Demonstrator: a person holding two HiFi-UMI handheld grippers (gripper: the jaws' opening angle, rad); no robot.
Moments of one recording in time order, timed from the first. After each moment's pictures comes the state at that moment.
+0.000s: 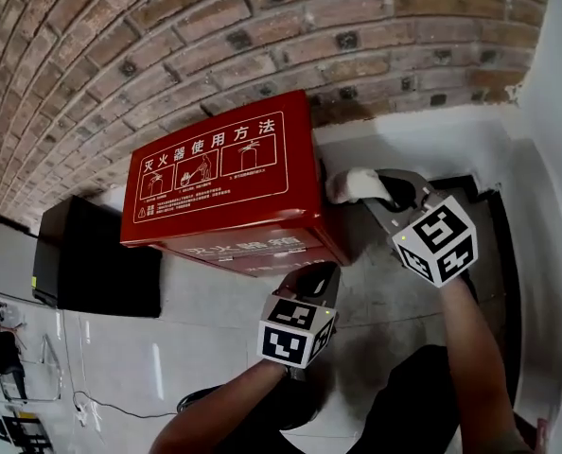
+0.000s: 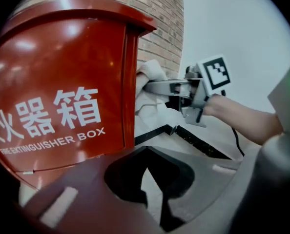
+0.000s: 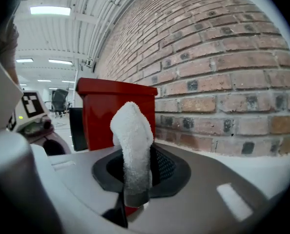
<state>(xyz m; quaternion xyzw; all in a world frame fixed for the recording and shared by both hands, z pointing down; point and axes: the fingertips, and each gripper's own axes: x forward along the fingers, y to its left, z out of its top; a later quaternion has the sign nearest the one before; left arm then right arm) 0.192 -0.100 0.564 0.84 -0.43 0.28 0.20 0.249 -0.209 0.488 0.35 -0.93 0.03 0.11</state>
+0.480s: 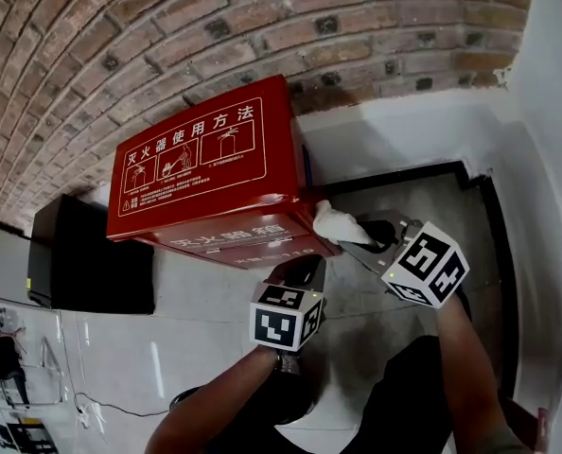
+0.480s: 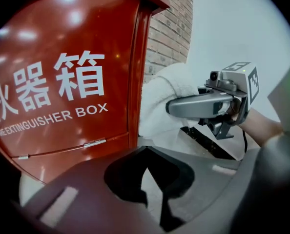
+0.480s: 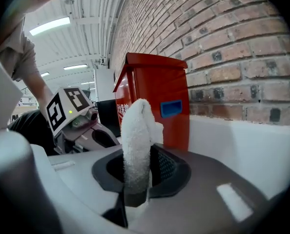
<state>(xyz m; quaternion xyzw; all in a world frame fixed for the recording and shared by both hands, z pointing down) 0.184 -0.096 0.595 0.81 -0.44 0.30 0.24 0.224 -0.123 0.543 0.22 -0.96 0.10 0.17</state>
